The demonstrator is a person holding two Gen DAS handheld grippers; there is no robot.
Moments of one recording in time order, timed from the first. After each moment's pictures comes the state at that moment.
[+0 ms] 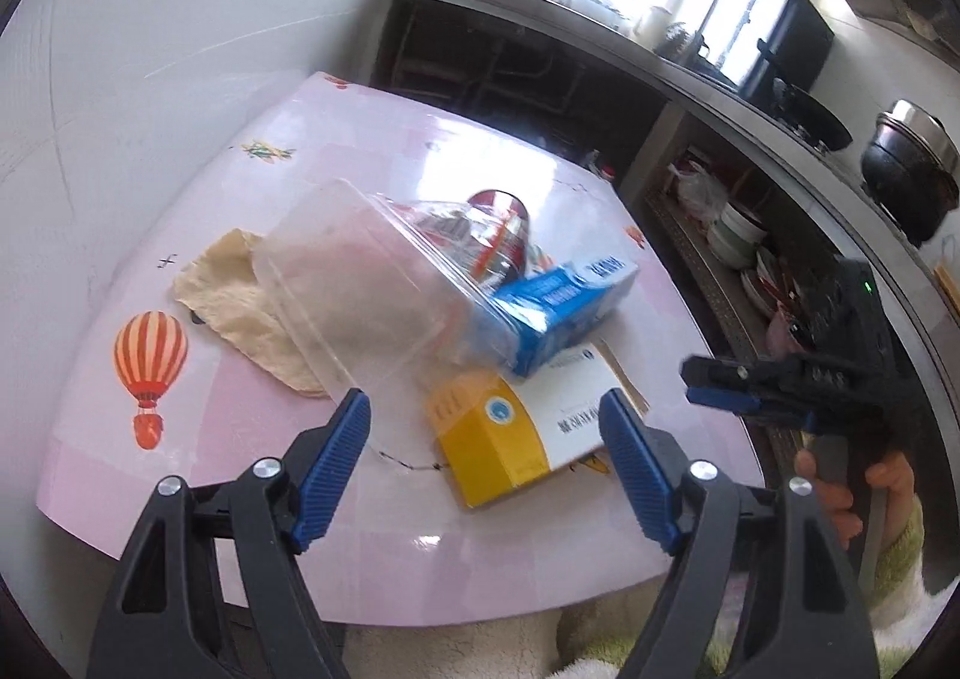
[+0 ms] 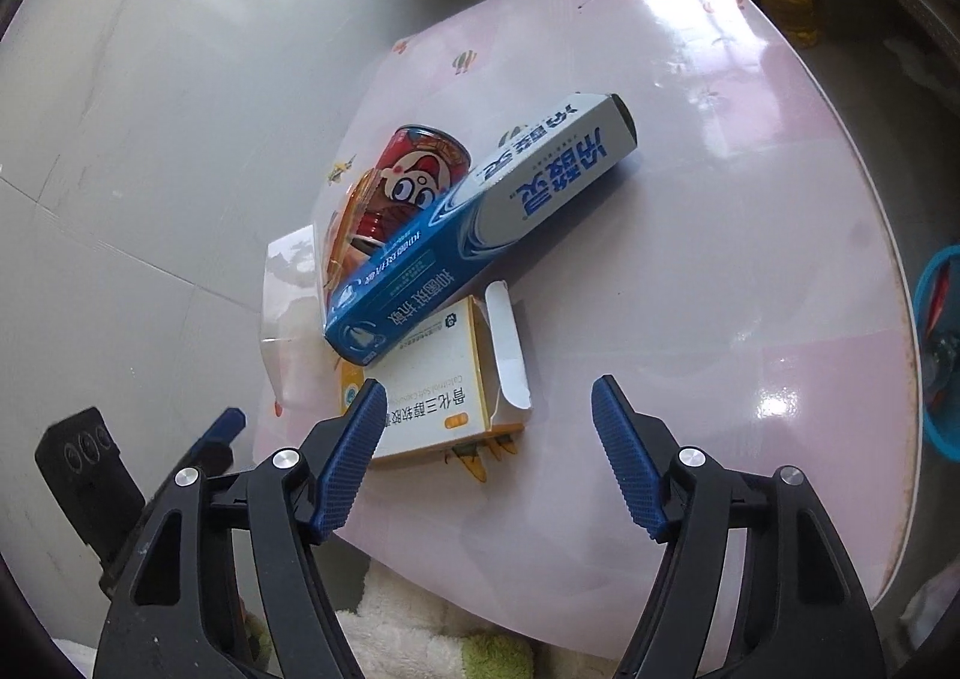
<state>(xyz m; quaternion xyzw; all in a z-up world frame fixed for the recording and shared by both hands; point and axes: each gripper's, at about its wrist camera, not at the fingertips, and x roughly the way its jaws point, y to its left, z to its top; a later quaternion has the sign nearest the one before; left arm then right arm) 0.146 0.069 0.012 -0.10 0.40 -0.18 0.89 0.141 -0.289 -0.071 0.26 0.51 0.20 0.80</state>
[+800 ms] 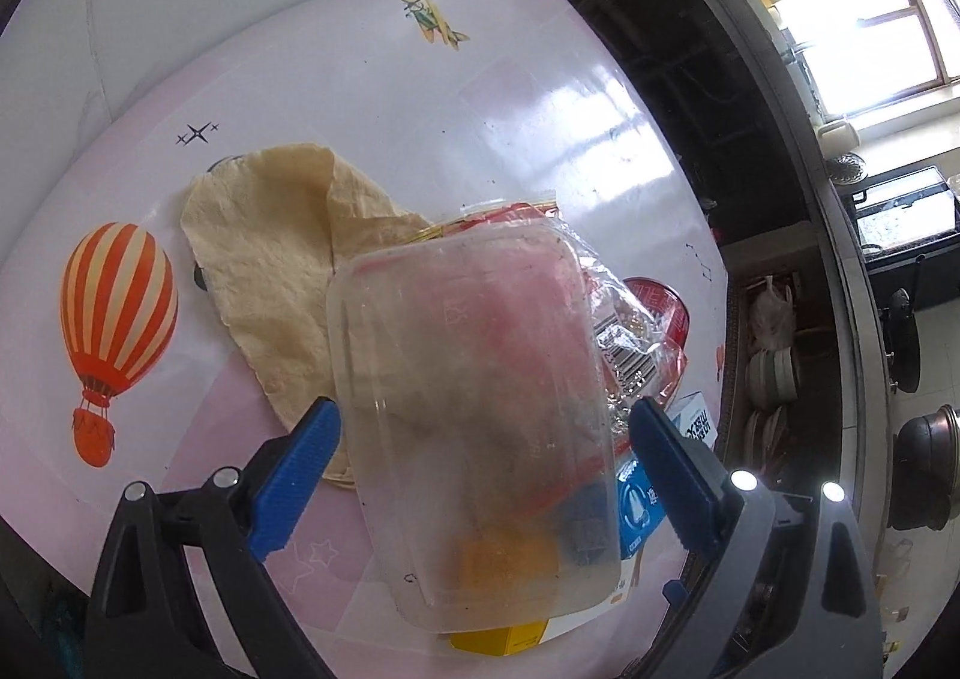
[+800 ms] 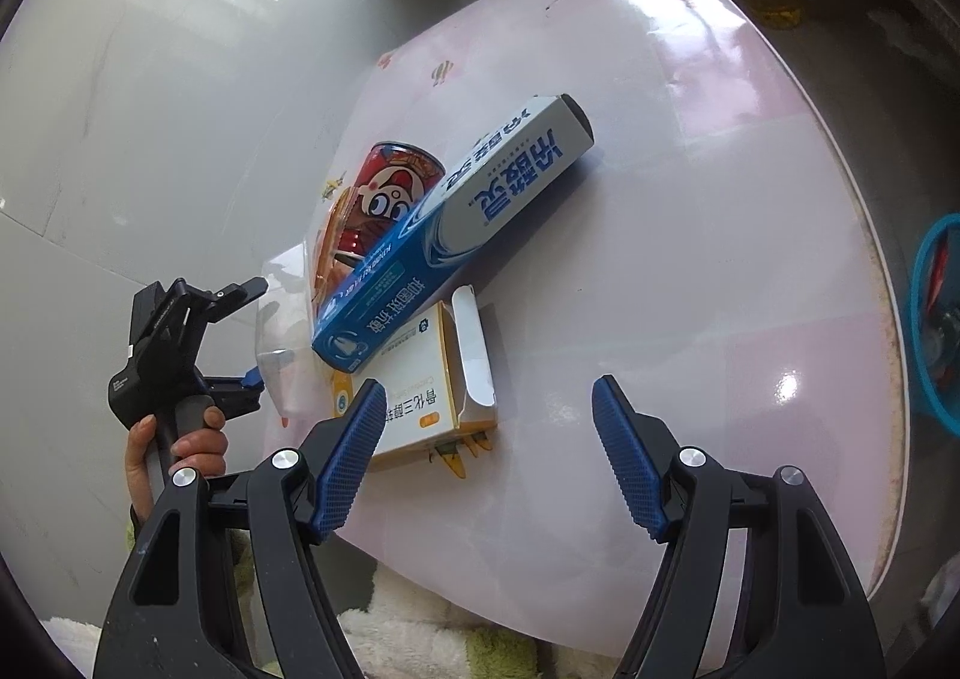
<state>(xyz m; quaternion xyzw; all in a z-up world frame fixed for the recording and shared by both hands) 0.269 0.120 -0.032 -0.33 0.54 -0.07 0.77 0.134 -0.321 -0.081 0.30 0.51 0.19 0.79</state>
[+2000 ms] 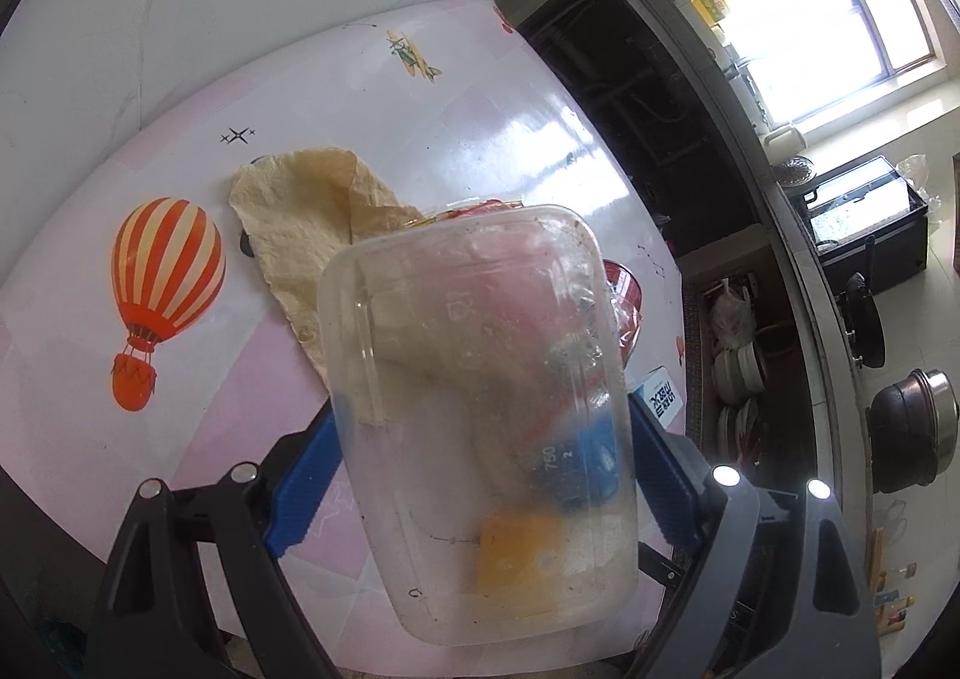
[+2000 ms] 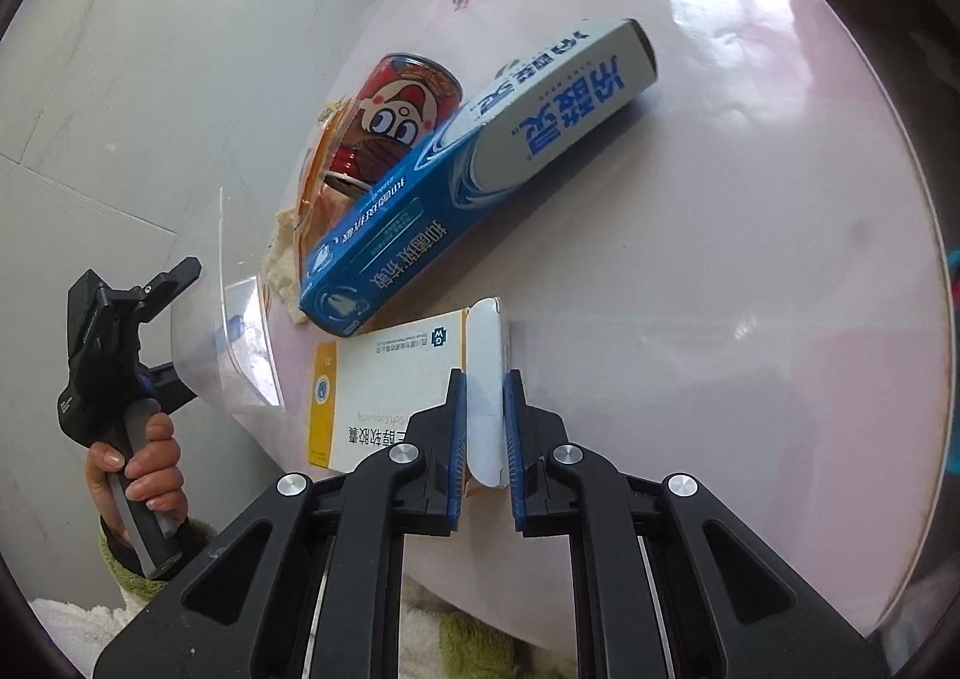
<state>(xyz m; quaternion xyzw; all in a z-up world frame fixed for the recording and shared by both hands) 0.207 0.135 -0.015 -0.33 0.48 -0.11 0.81 0.146 -0.283 -0.096 0.24 0.56 0.20 0.77</state>
